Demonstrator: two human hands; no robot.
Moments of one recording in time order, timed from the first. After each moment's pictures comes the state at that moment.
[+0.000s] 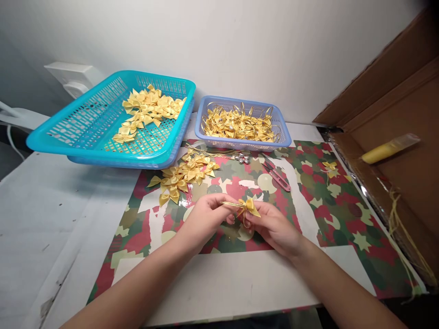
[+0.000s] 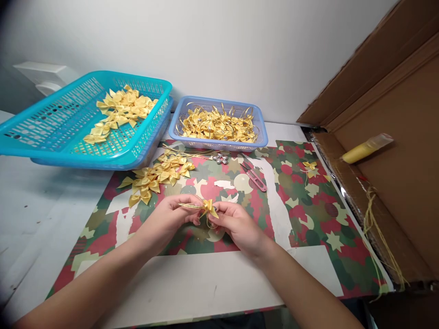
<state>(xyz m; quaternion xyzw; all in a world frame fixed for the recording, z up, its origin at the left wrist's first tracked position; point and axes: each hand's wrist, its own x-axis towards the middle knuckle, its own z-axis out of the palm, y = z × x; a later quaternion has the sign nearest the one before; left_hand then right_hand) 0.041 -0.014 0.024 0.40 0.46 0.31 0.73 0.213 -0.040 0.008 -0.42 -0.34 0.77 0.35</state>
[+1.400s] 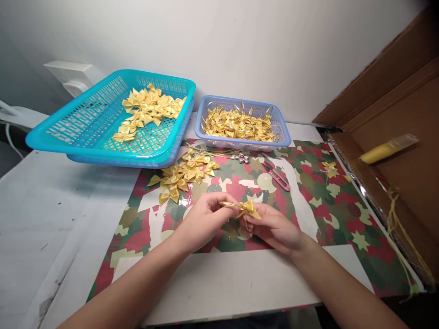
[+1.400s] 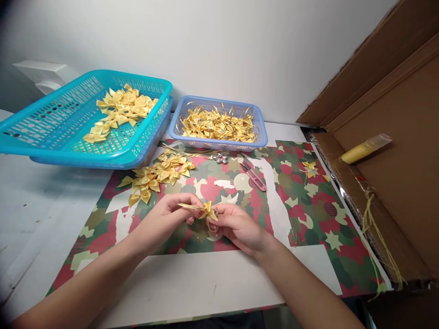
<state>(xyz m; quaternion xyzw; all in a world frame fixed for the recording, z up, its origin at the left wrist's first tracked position) 0.036 -0.013 0.032 0.51 0.44 0.29 0.68 0.218 -0.039 0.005 -0.36 -0.30 0.82 0.32</state>
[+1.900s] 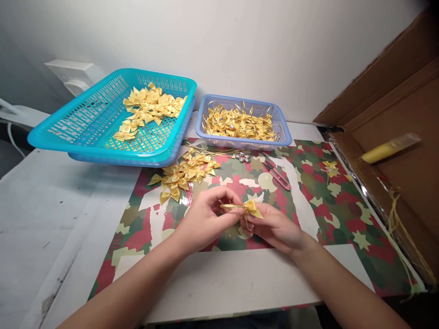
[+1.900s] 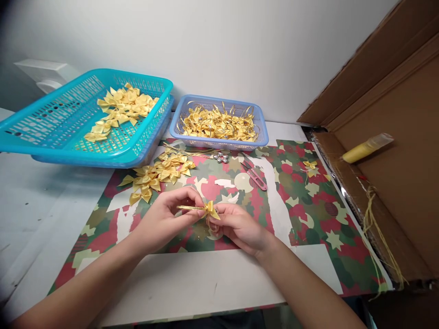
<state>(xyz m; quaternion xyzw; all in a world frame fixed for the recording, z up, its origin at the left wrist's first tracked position) 0.035 -0.014 0.034 0.57 0.42 0.32 0.63 0.217 -0.039 0.005 -0.35 -0.30 0.83 0.32</state>
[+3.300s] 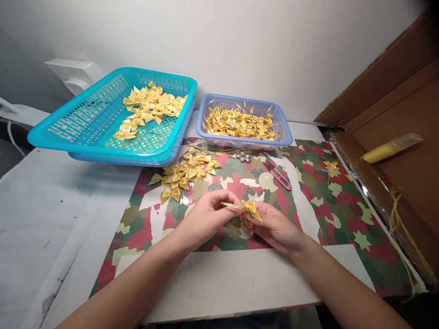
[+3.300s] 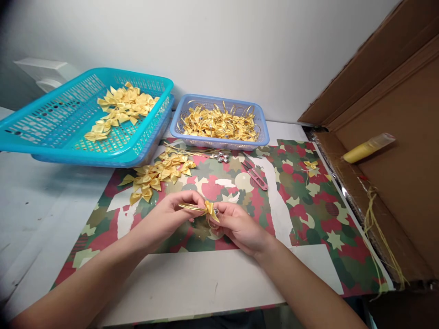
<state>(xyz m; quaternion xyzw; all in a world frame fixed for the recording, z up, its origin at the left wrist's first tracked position) 0.036 -0.011 0.033 0.47 0.42 0.30 0.72 0.214 -0.040 0.005 -0.36 -0.32 0.81 0.33</state>
